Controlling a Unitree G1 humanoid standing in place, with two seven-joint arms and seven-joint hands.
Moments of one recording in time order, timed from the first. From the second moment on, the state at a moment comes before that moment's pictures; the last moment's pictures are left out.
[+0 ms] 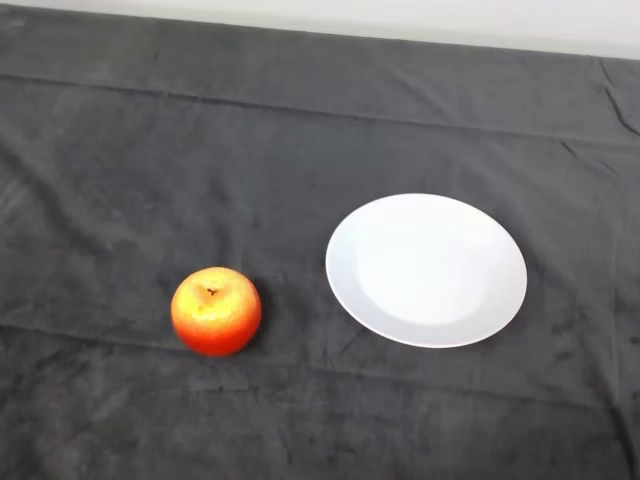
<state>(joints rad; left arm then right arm) -0.18 0.67 0.56 1.17 -0.52 -0.69 0.12 -0.56 -0.45 -0.80 1.19 0.80 0.40 0.63</state>
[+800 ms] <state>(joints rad) -0.18 0.67 0.58 1.17 -0.49 -0.69 0.11 -0.56 -0.45 -0.80 1.19 0.80 0.40 0.63</state>
